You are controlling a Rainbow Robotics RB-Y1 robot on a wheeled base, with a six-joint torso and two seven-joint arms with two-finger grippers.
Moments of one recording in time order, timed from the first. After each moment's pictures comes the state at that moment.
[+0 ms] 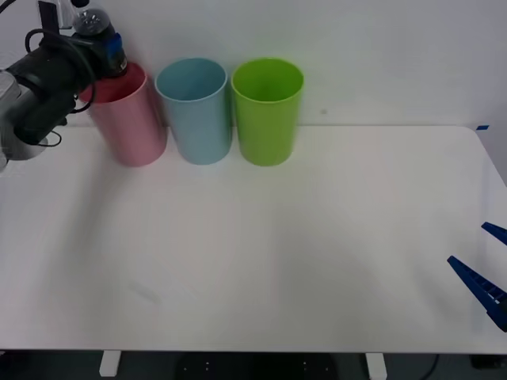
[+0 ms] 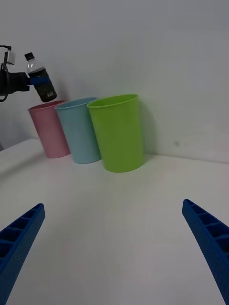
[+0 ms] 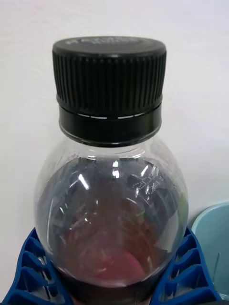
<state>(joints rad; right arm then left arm) 0.35 -0.40 -0.52 -1.66 0.96 -1.22 0.00 -0.91 0.65 -0.23 -0.77 -0.96 -0.23 0.02</state>
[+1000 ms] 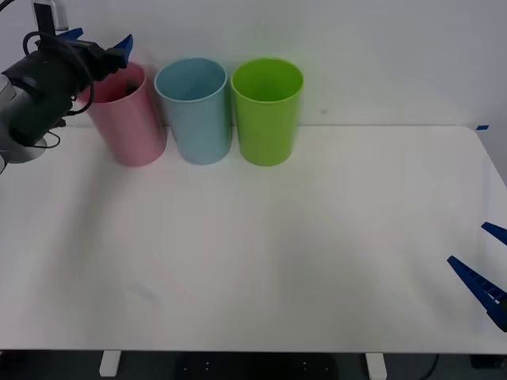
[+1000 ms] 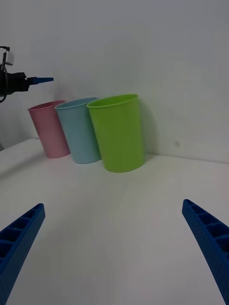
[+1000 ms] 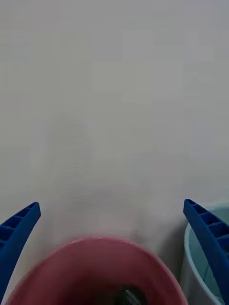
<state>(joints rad) 0.35 -0.40 -0.52 -1.66 0.96 -1.22 0.00 -0.89 0.65 -0.21 -0.77 -0.89 -0.26 0.00</state>
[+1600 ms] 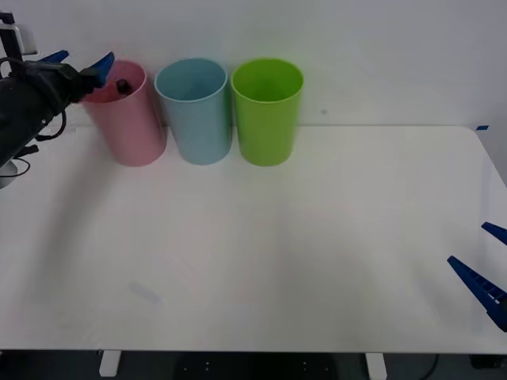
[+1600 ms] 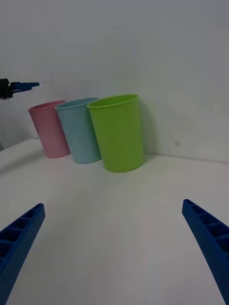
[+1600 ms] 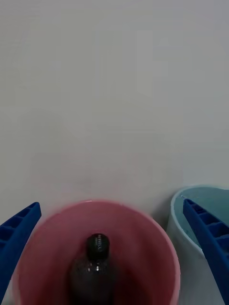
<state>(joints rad) 0.35 -0.40 -0.52 -1.66 0.96 -1.22 0.00 -0.69 0.77 -0.21 -0.96 -0.68 -0.34 0.01</state>
